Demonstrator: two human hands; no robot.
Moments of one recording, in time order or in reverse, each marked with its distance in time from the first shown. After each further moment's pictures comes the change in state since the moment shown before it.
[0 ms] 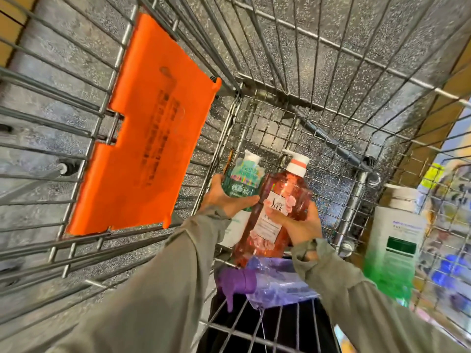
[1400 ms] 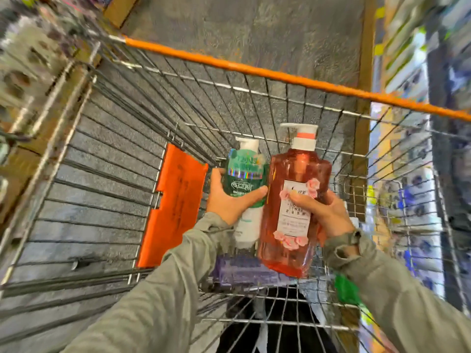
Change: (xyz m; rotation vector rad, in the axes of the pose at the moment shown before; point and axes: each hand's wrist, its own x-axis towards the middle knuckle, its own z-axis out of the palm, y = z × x) left_hand -0.140 0.120 -0.045 -0.421 0.001 0.753; right_hand -0.156 -0.141 -0.032 0.292 -0.254 -0.391
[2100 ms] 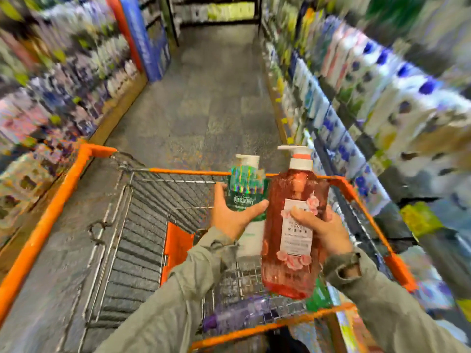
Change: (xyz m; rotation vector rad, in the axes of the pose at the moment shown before) left_hand -0.119 0.198 0.013 -0.129 -0.275 0.313; right_hand -0.203 -0.109 0.039 0.086 0.111 -0.440
